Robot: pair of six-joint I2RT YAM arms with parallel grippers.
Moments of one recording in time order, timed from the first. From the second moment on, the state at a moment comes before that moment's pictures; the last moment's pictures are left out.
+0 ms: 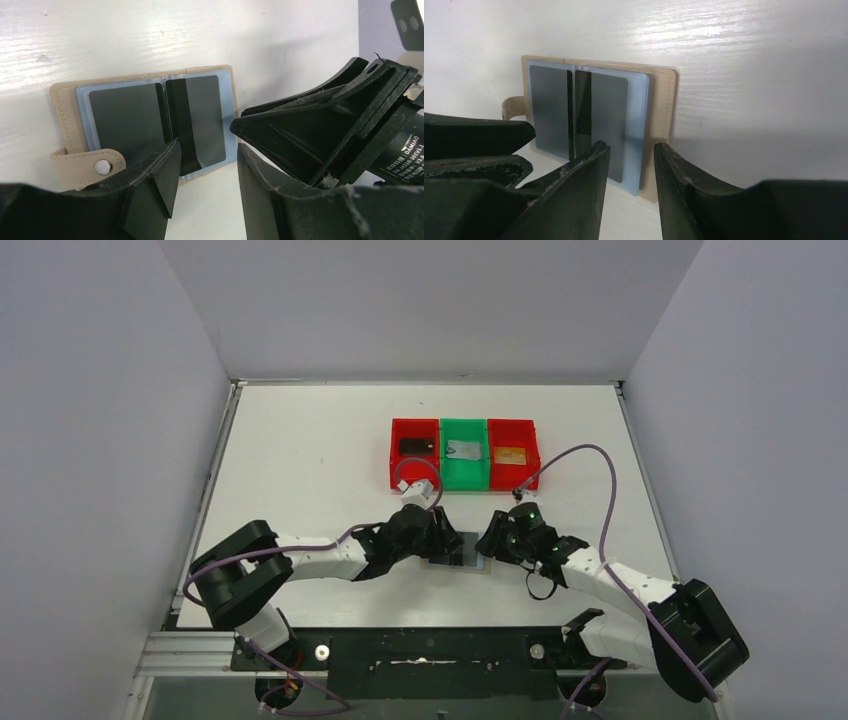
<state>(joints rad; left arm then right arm) -1.00 1.59 0.70 0.34 -0.13 -0.98 0.56 1.13 0.41 -0.10 -0.03 0.76</state>
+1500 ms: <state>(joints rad) -0.98 1.78 0.86 0.21 -0.12 -1.05 0.57 1.29 0.45 -0.04 0.06 0.75</state>
